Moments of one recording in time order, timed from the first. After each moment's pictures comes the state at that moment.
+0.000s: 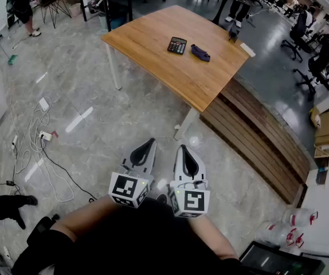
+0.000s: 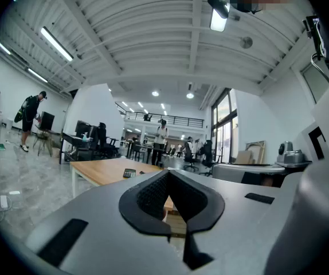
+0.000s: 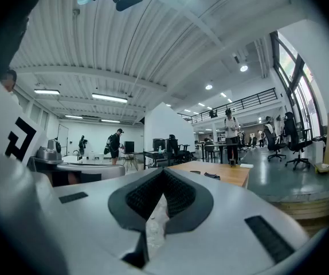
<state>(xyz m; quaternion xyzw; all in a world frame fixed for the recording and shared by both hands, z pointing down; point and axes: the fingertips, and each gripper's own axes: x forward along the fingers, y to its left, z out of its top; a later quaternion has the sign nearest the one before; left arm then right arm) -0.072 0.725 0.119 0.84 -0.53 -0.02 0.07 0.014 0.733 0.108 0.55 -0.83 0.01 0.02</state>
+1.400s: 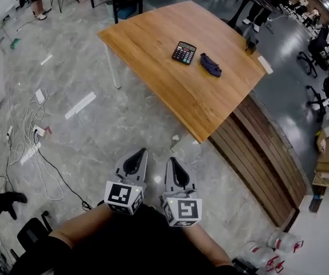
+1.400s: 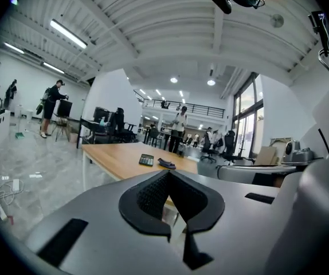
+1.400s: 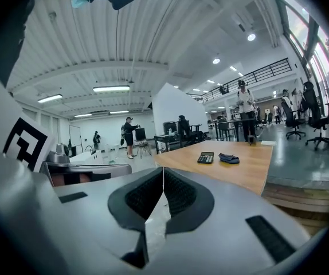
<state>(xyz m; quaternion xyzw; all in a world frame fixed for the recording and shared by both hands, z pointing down) -0.074 0.536 0.200 0.79 -0.60 0.02 0.15 0.014 0.540 0.187 0.47 -0.87 0.10 0.07</state>
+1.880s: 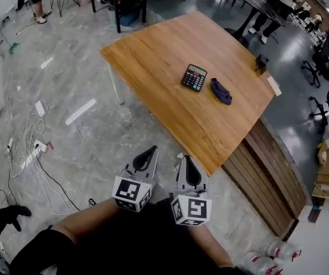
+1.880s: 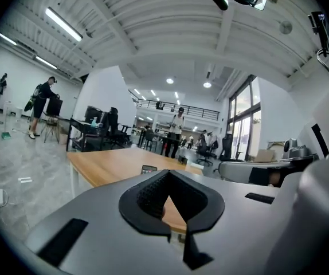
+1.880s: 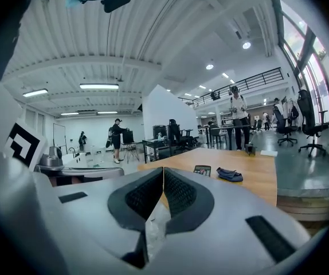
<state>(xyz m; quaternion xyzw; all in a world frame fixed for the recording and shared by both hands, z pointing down) -0.149 0.364 0.182 0.81 -0.57 0.01 0.14 -0.052 0.368 0.162 0.53 -0.84 0.08 0.06</state>
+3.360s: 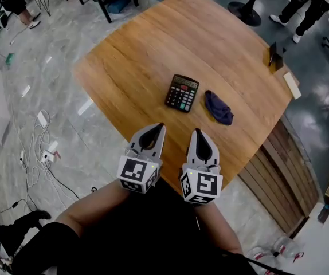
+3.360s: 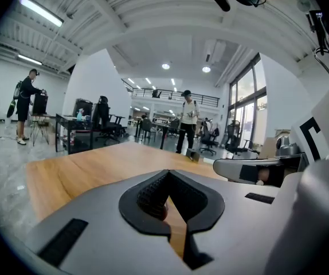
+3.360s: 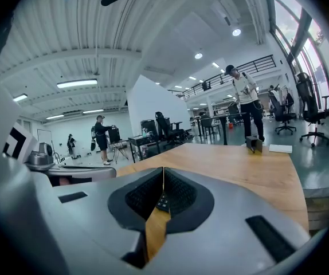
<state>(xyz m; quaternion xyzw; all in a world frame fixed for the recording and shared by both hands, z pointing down) -0.078 0.024 0.227 0.82 -0.55 0.07 0.15 0.021 0.017 0.218 0.55 -0.82 0.14 0.07</state>
